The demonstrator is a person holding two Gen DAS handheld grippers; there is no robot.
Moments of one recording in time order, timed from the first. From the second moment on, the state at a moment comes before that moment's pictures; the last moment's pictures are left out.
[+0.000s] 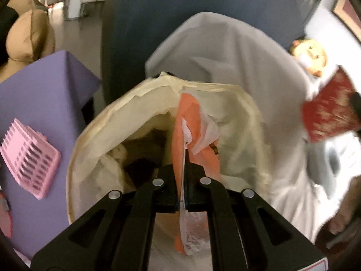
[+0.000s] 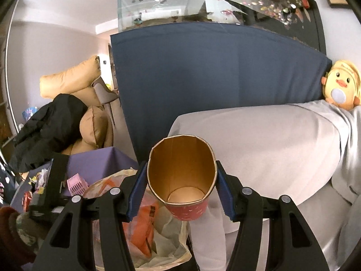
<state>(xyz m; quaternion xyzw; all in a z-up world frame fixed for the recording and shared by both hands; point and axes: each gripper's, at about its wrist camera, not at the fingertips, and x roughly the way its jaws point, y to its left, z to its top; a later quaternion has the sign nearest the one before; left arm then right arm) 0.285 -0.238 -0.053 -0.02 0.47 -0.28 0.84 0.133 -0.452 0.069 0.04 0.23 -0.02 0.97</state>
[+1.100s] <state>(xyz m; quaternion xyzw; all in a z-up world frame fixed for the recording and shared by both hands) 0.201 -0.065 -0.019 -0.08 0.40 -0.18 0.89 0.221 -0.348 -0.038 0.03 0.35 0.14 0.92</state>
